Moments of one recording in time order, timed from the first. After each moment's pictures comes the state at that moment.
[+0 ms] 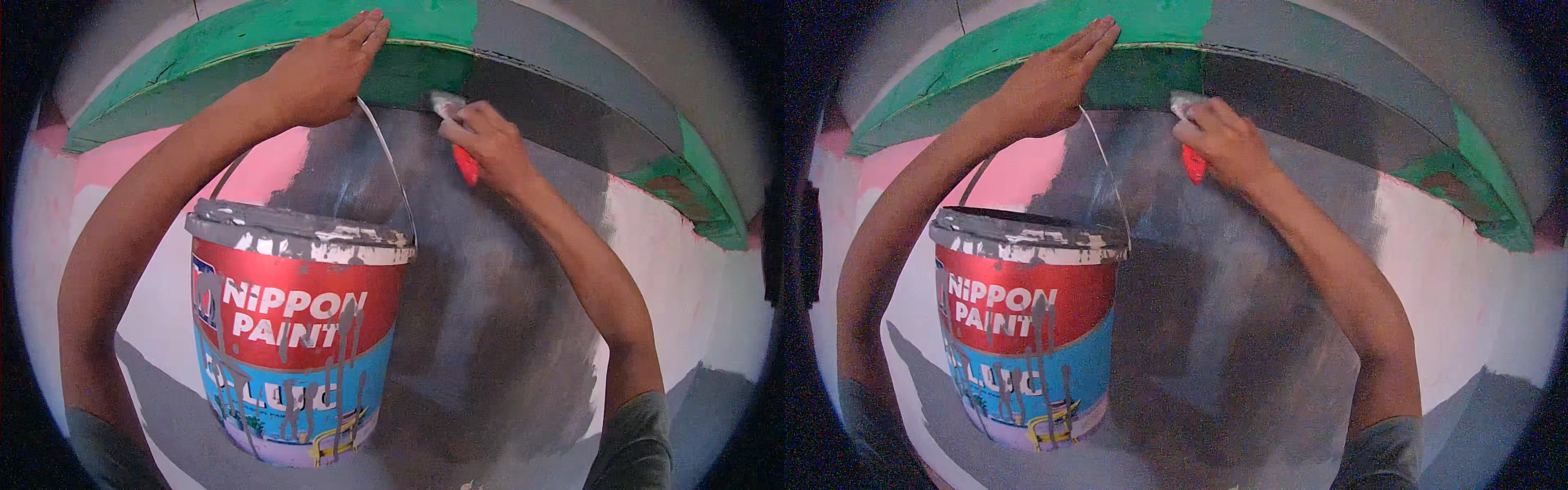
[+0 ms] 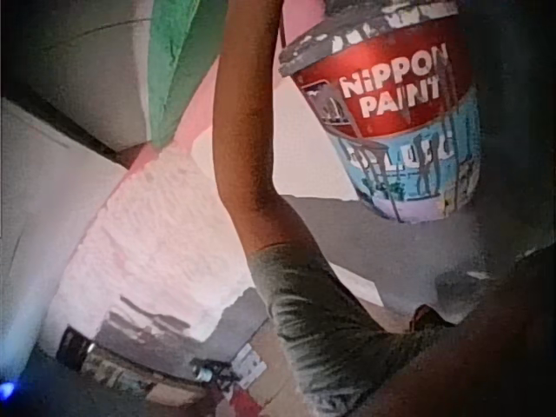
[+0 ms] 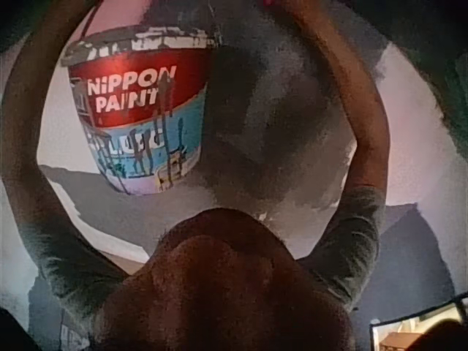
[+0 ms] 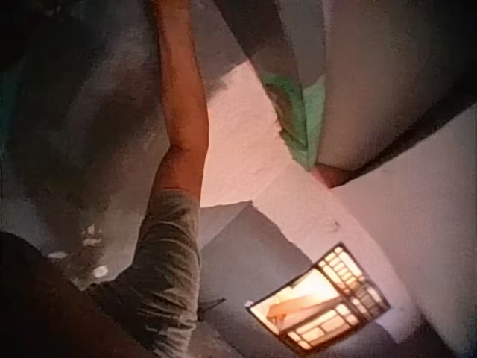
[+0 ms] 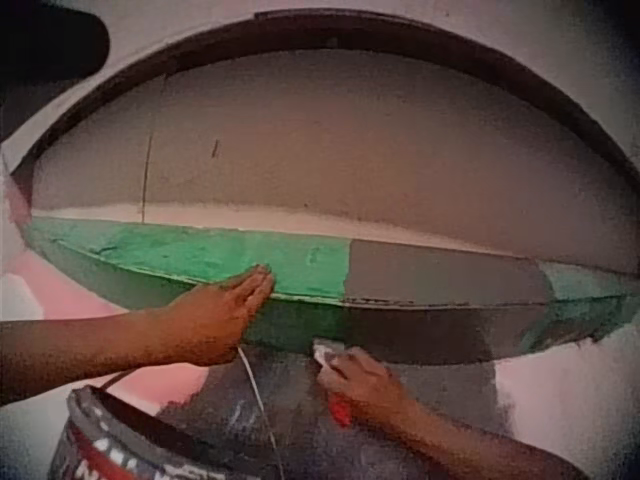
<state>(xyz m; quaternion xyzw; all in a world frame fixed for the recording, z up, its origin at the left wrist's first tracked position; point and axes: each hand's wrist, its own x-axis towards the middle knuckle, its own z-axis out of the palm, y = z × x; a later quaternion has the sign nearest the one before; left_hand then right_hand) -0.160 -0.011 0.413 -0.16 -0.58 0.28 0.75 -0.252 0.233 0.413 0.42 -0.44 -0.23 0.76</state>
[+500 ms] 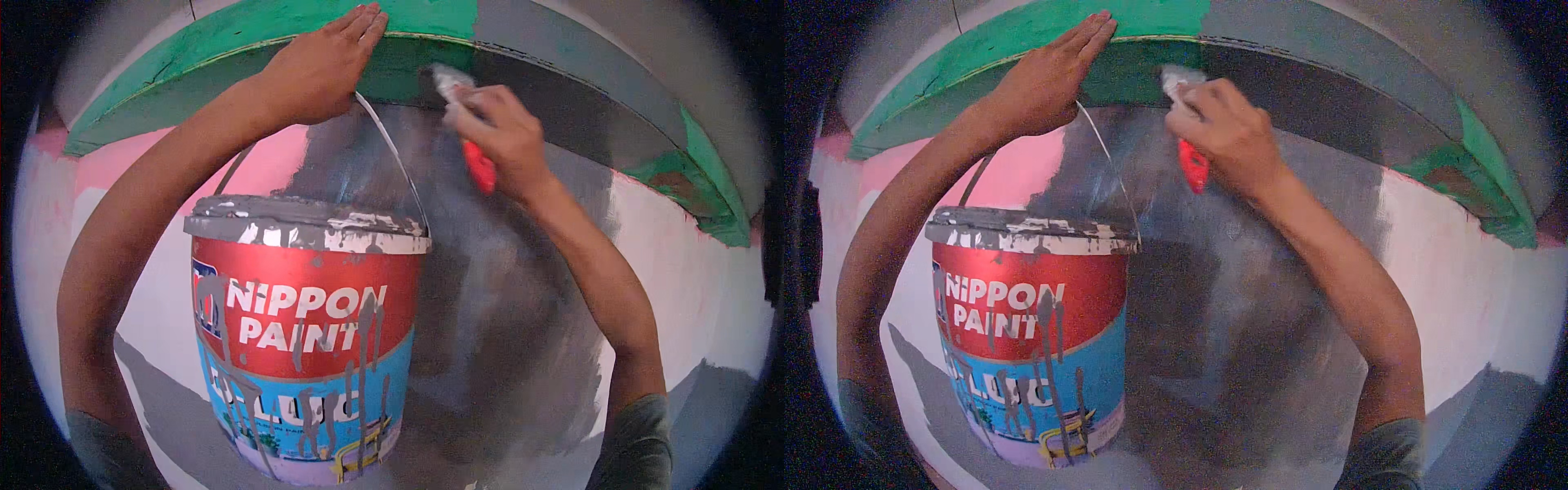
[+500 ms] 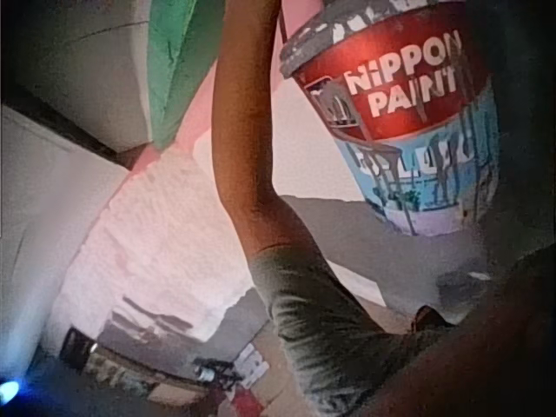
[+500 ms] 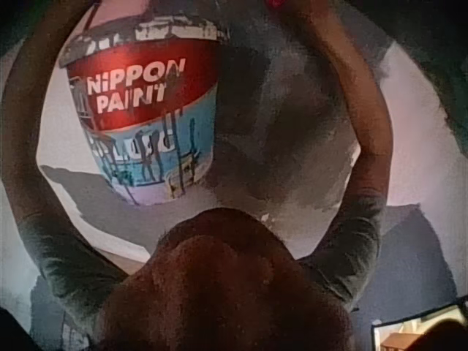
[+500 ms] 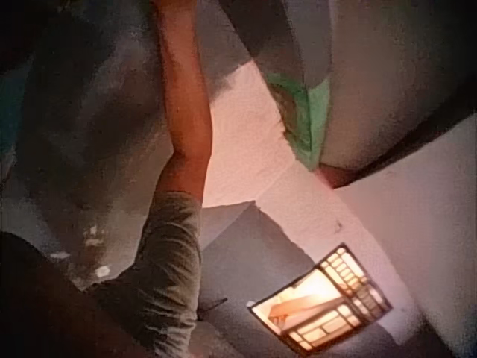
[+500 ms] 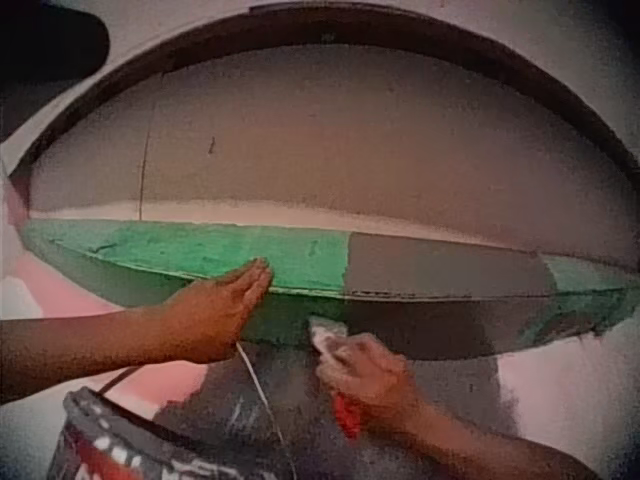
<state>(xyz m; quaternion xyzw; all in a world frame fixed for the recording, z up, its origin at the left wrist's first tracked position) -0.162 -0.012 0.414 -0.15 -0.57 0.29 0.76 -0.219 0.226 0.402 0.43 -0.37 -0.21 0.79</state>
